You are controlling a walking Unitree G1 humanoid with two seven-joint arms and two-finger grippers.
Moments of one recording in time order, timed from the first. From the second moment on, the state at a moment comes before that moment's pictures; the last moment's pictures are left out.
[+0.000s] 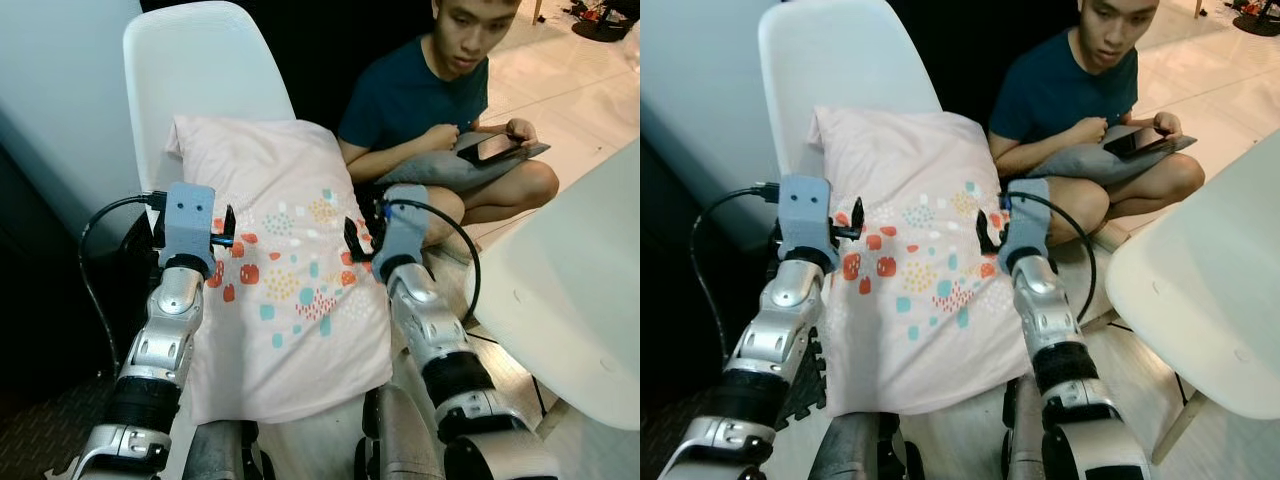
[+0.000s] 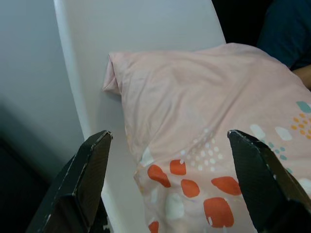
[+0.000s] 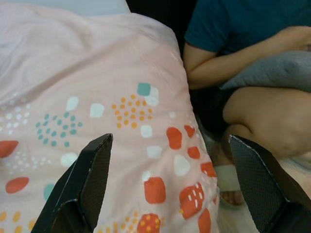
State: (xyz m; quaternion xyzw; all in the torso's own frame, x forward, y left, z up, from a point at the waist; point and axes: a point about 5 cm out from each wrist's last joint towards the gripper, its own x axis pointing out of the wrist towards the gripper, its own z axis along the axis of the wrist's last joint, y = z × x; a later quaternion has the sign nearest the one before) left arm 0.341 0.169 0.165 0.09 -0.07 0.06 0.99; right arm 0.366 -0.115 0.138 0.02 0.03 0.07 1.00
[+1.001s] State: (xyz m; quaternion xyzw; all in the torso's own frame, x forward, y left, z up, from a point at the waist) left arm 0.326 0.148 0.162 0.13 -0.06 0.03 0.99; right arm 0.359 -0.109 0.144 0.04 0.03 0.09 0.99
